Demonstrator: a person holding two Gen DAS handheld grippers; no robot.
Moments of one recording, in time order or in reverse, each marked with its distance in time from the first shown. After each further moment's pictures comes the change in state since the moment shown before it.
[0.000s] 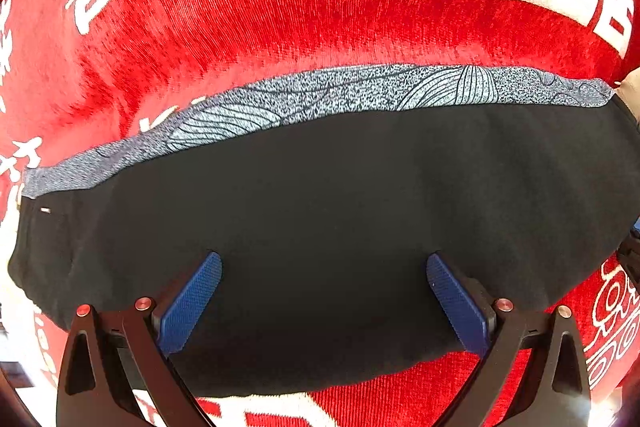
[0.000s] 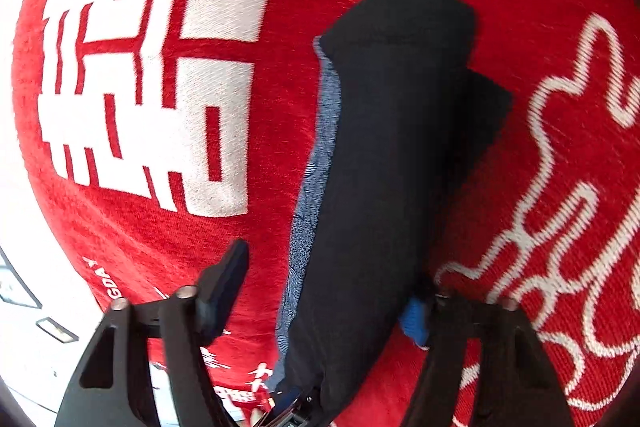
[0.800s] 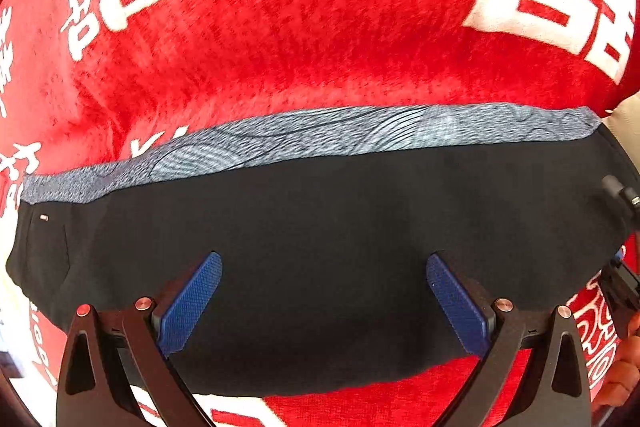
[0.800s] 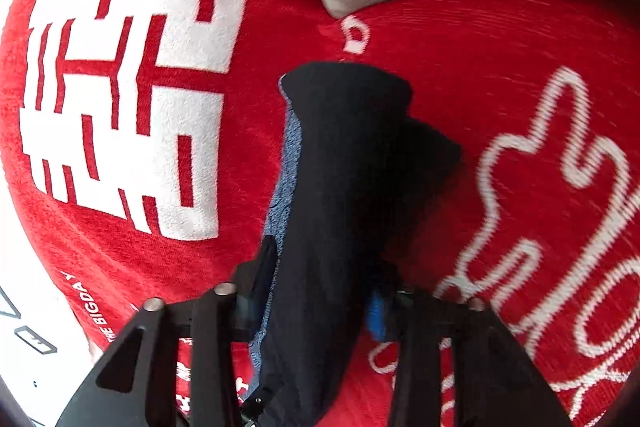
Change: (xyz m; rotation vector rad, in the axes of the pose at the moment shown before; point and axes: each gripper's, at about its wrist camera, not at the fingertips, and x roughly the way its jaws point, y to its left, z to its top) left arm -0.027 -0.029 0.021 -0.032 -0.041 -0.032; right arm -0.007 -0.003 0.014 -0.042 -0.056 -0.105
